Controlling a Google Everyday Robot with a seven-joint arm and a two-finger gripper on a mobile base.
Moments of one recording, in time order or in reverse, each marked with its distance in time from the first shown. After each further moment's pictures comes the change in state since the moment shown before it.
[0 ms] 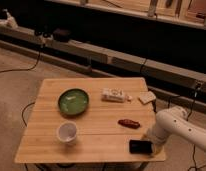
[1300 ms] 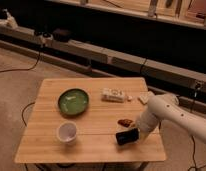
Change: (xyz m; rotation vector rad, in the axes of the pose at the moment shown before) arm -0.061 -0.081 -0.041 0.047 -0.141 -0.123
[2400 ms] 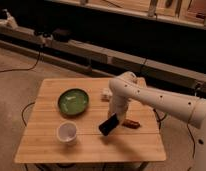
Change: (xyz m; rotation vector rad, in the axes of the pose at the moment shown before) arm -0.052 -0.103 -0.003 -0.155 0.146 -0.369
